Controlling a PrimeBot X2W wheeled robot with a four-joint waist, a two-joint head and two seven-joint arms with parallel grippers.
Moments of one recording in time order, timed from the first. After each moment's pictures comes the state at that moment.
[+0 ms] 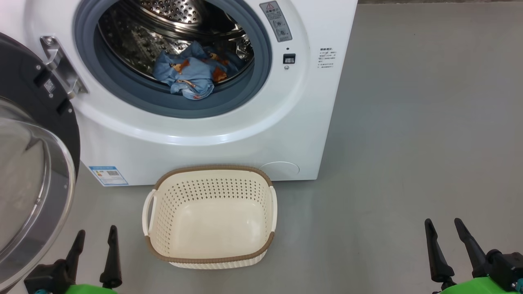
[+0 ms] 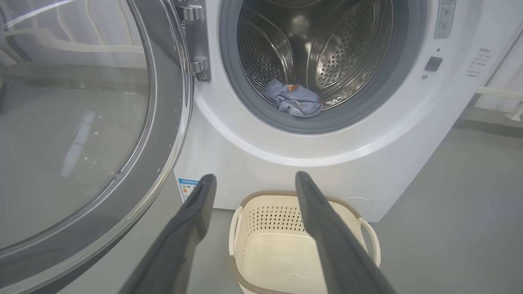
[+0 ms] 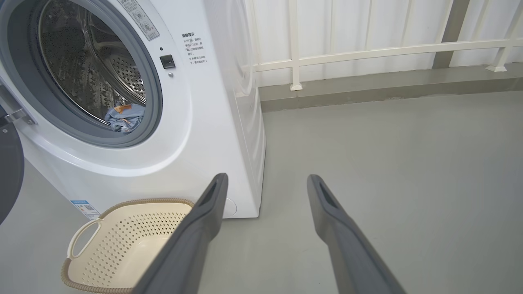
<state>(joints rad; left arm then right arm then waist) -0.05 0.10 0.05 0.30 -0.27 -0.13 -0.26 0.04 -0.10 -0.12 0.17 0.25 0.13 -0.26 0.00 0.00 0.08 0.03</state>
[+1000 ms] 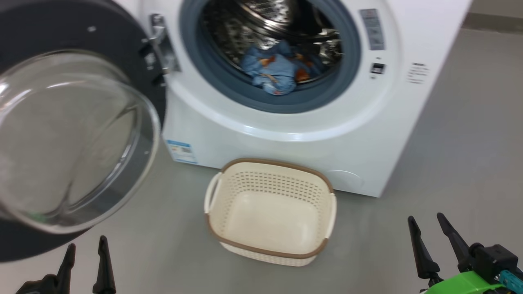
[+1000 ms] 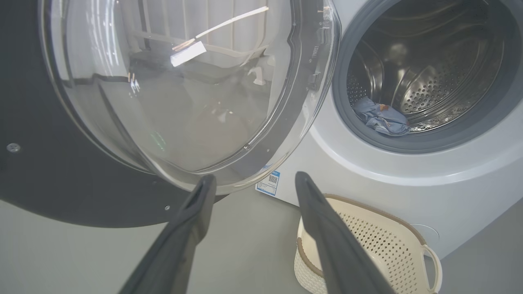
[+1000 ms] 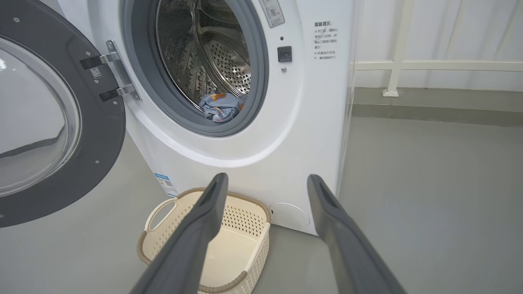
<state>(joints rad) 0.01 0.05 0.13 0.26 -0.29 -0.13 -0.26 0.02 -0.14 -0.04 0.19 0.25 0.13 -0.26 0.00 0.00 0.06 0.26</state>
